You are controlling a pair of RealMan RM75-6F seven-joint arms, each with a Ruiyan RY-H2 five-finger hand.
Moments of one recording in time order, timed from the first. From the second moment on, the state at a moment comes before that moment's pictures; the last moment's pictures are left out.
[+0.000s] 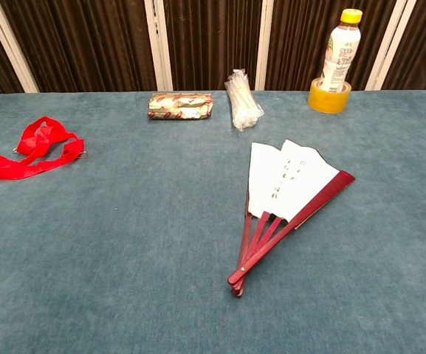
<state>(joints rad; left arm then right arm) -0.03 -1.08 0.02 -1.63 1.60 1.55 0.03 0.06 -1.19 0.02 -1.61 -1.72 1.58 0.01</state>
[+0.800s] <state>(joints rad) -0.03 -1.08 0.02 -1.62 1.60 1.55 0.02 0.34 -1.64 0.04 -1.16 -1.79 1.35 0.07</state>
